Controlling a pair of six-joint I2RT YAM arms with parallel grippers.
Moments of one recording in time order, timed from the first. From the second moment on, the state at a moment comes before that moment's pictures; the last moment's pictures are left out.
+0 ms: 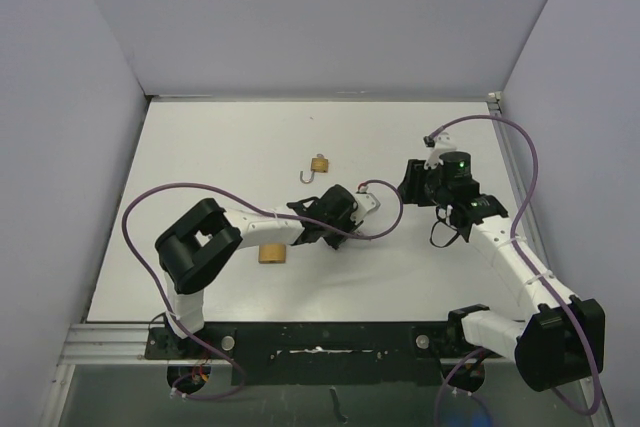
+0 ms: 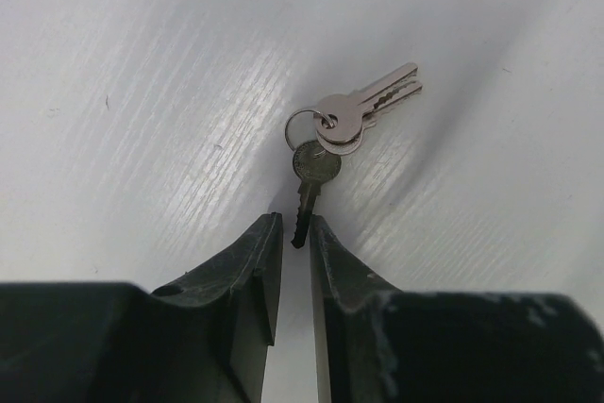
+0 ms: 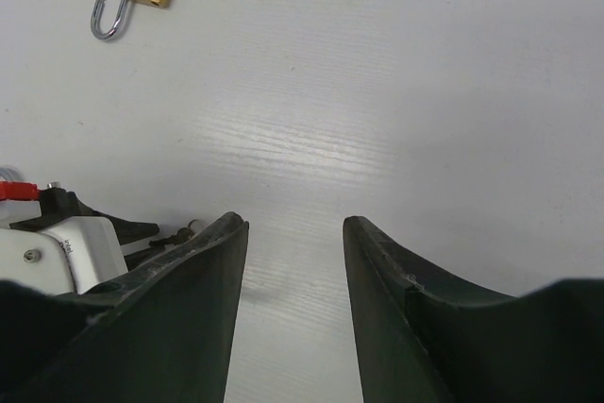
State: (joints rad) left arm -0.95 1.88 1.11 -0.11 0.00 0.02; right arm 0.23 1.12 0.82 -0.33 -0.10 0.20
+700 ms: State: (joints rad) left arm -0.96 1.88 1.11 -0.10 0.00 0.03; right arm 0.23 1.12 0.80 -0.32 -0.10 0.20
